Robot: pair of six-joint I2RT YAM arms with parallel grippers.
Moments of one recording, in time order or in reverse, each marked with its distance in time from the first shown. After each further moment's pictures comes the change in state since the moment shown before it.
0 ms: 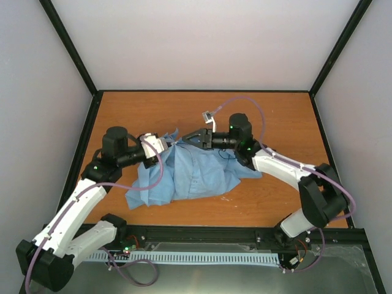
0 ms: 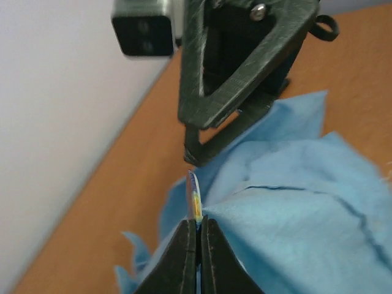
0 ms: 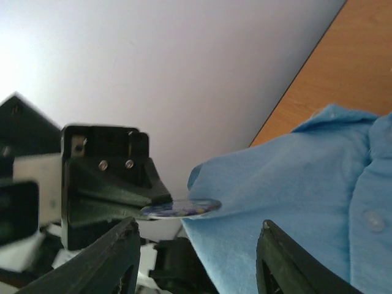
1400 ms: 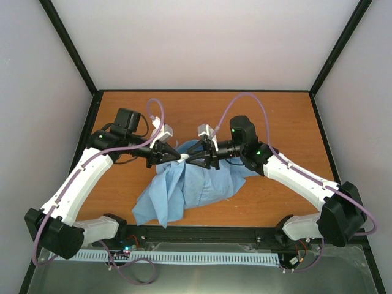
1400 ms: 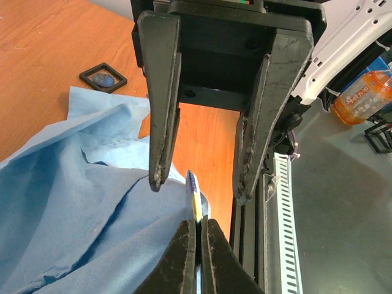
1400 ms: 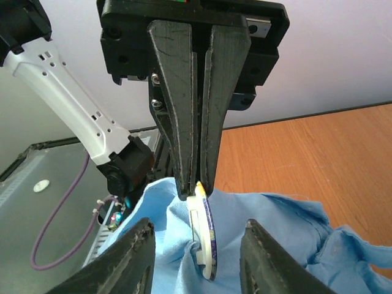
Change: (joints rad) left arm 0.000 0.318 0.416 -0.649 0.466 -0.285; right arm 0.058 -0.231 0.010 -0.430 -0.101 -1.028
